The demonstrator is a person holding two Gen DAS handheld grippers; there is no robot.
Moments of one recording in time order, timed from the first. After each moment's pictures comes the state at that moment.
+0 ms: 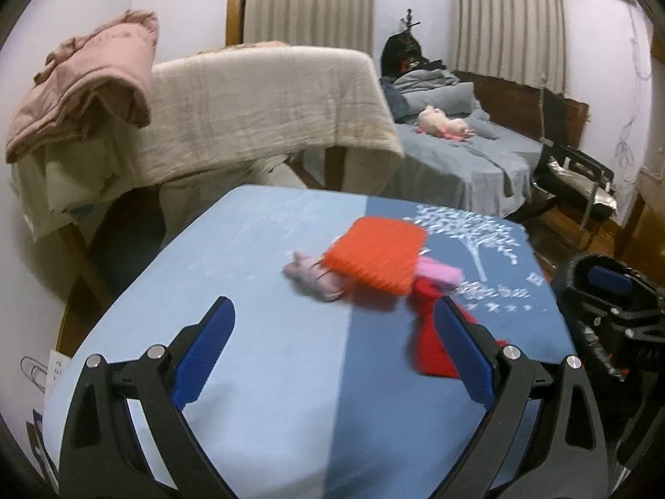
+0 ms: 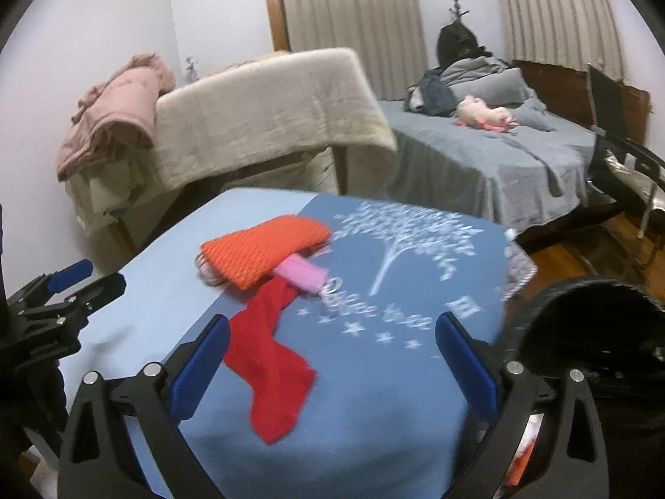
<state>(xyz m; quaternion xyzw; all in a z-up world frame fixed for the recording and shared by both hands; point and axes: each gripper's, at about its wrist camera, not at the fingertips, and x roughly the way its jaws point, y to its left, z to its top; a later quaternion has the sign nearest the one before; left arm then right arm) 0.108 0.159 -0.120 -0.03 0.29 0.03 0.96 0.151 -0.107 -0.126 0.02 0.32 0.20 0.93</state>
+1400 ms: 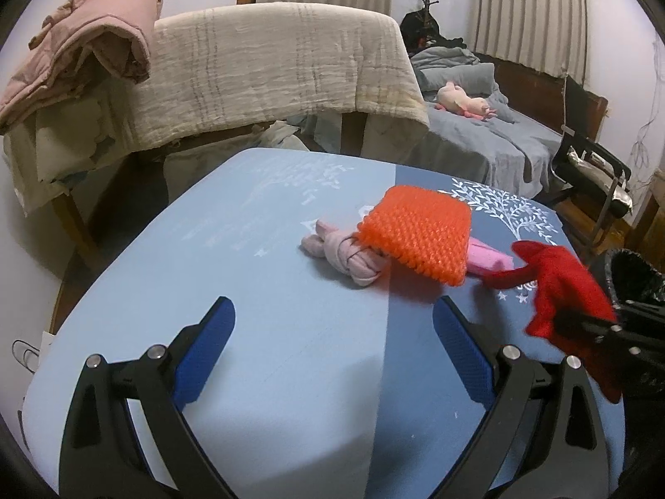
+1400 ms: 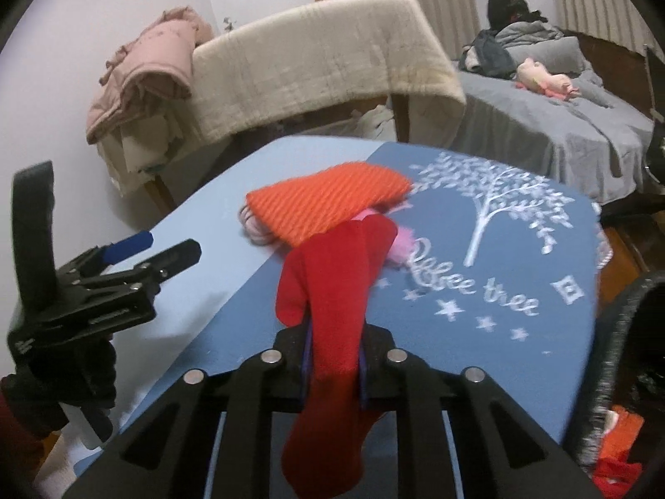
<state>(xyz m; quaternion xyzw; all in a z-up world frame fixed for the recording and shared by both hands) 0.154 0.183 -0.158 -0.04 0.33 0.04 0.94 0.174 -0.074 -0.149 0.03 0.37 0.26 0.89</state>
